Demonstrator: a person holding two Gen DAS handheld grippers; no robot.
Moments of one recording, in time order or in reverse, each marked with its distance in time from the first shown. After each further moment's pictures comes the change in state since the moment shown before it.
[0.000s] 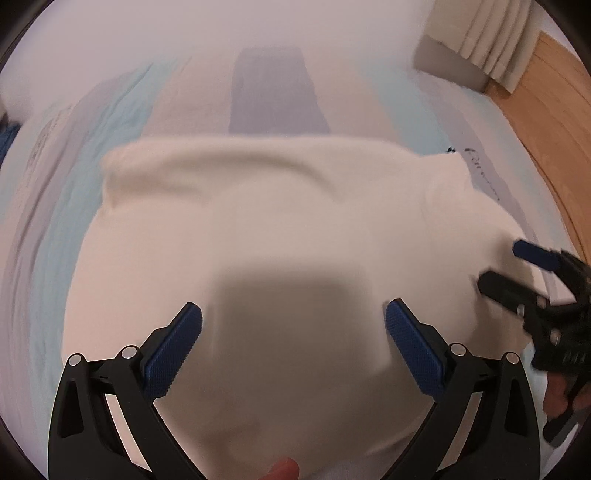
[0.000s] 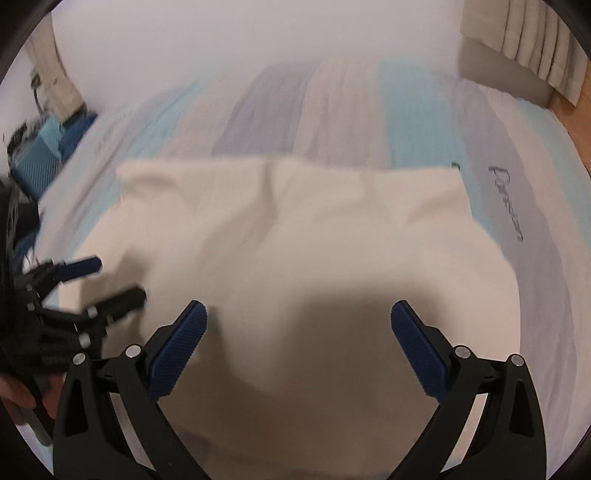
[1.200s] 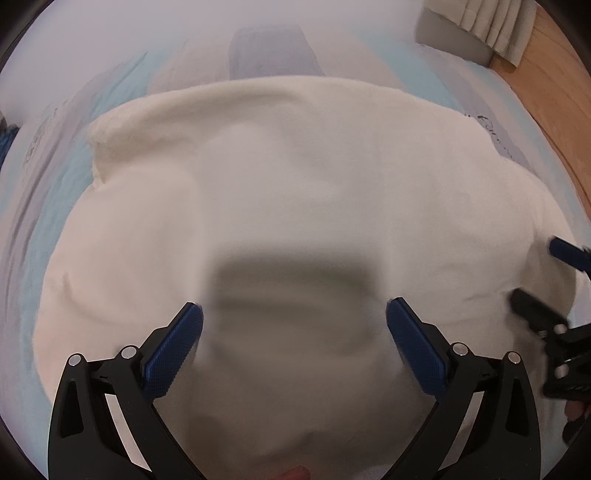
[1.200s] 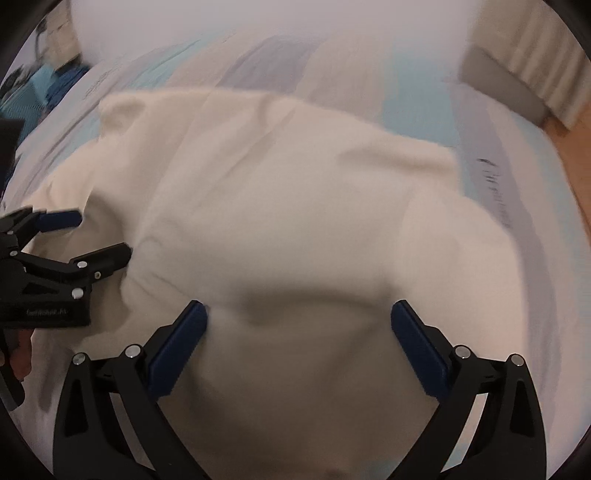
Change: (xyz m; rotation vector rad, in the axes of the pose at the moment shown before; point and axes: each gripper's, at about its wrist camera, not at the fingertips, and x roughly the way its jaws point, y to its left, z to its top) left arm 0.023 0.006 -0.025 0.049 0.037 0.041; right arm 0.006 -0.010 -0.037 -0.037 0.000 -0.147
